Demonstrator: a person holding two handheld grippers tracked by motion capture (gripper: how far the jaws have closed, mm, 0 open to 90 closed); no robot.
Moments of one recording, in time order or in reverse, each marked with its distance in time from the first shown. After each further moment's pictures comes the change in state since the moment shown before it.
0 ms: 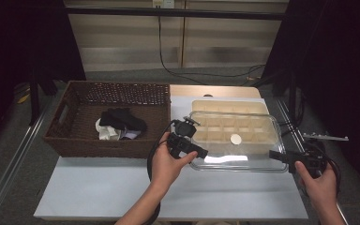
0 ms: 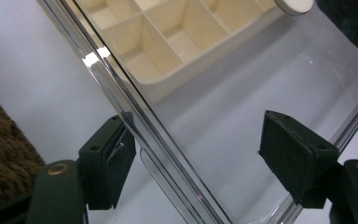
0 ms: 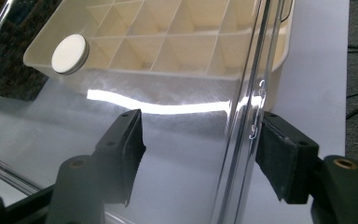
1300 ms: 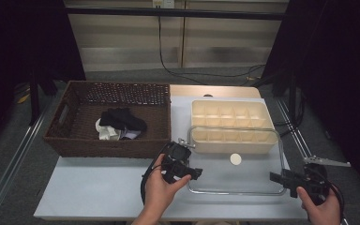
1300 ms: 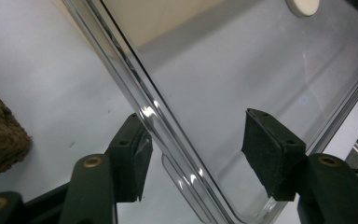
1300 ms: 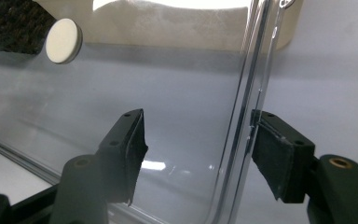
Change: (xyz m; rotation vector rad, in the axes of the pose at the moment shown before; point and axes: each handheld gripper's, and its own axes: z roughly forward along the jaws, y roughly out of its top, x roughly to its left) left arm -0.012 -0.059 0.004 -0.020 -0.005 0.050; right arm 0.007 -0.060 -0.012 0.009 0.010 -0.045
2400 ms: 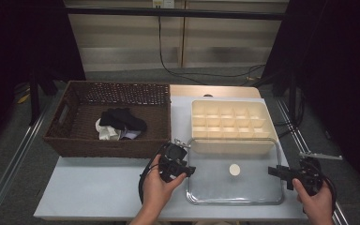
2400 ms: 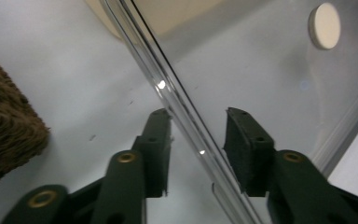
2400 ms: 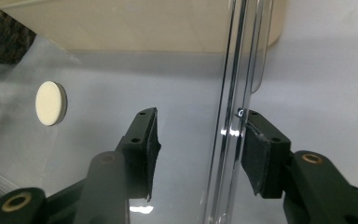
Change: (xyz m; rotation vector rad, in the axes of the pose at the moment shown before) left arm 0.018 -0.006 0.007 0.010 0.024 -0.006; right arm -0.022 0.009 0.024 0.026 0.009 0.048
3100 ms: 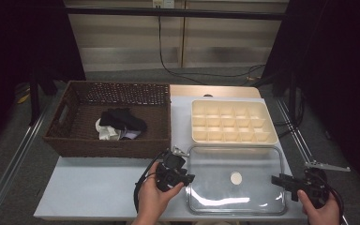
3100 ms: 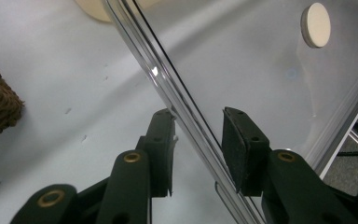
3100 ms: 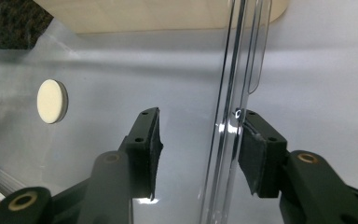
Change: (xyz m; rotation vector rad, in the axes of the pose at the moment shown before) left arm -0.011 -0.018 -0.010 -0.004 -0.047 0.021; right arm 0.007 -0.024 -0.017 -0.010 0.013 -0.004
